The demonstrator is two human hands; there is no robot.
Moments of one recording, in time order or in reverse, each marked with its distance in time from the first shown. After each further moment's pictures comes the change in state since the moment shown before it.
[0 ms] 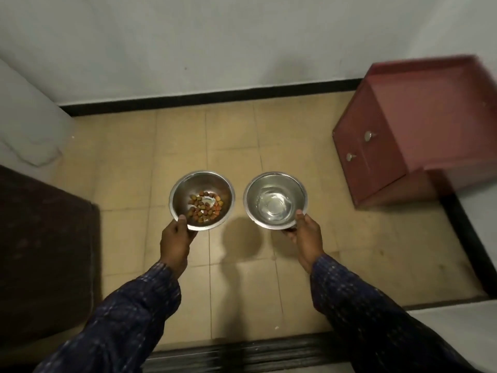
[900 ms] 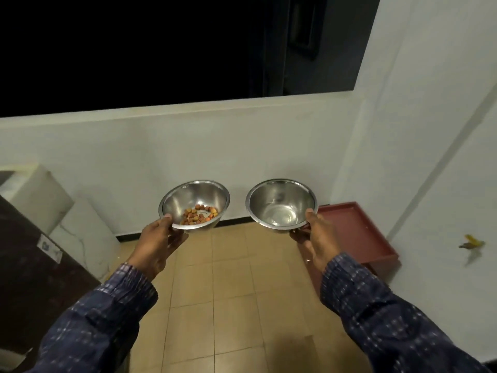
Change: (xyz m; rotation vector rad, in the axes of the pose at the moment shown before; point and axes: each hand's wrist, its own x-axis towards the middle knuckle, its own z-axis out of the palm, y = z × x) left_hand -0.438 0.493 -0.114 -0.214 -0.232 0.231; right_hand -0.448 -0.490 -0.055 0.189 0.002 -0.221
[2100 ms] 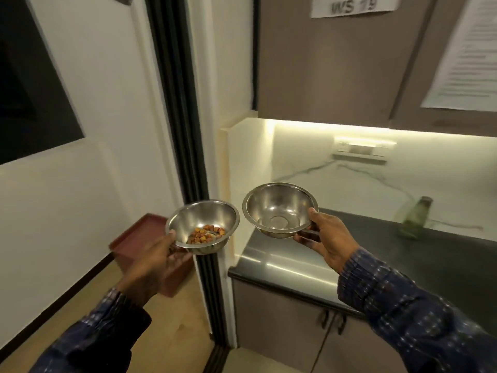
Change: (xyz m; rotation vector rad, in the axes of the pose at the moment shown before) left_hand -0.423 -0.079 0.120 0.264 -1.095 -0.154; right_hand -0.601 0.043 -0.324 0.314 0.764 -0.317
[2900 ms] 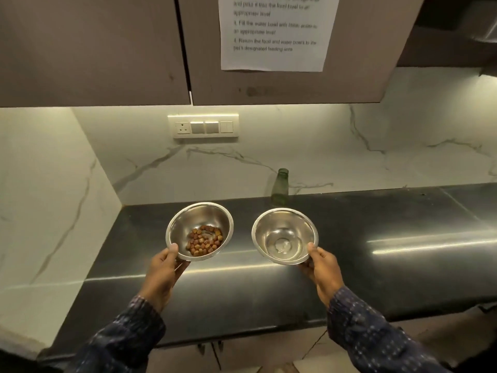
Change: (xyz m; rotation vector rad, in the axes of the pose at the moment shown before) left_hand 0.154 -0.240 0.450 0.178 -0.291 -0.201; right_hand 0.141 0.050 -0.455 0.086 0.628 0.011
